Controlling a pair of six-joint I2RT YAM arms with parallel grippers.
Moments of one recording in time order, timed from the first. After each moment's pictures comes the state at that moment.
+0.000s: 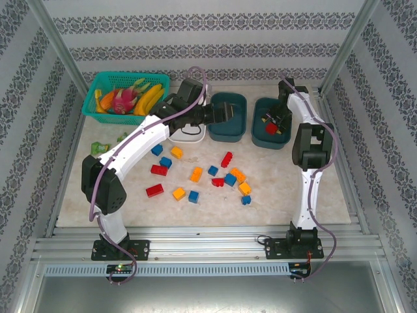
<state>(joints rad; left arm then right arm) -0.57 1.81 1.76 -0.63 0.20 -0.65 -0.03 2.36 2.10 -1.09 -0.16 0.71</state>
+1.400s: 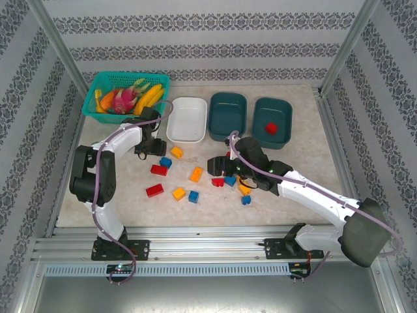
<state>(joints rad) -0.19 1.84 1.31 -0.79 -0.06 -0.14 0.72 1.22 0.82 -0.25 -0.19 0.60</state>
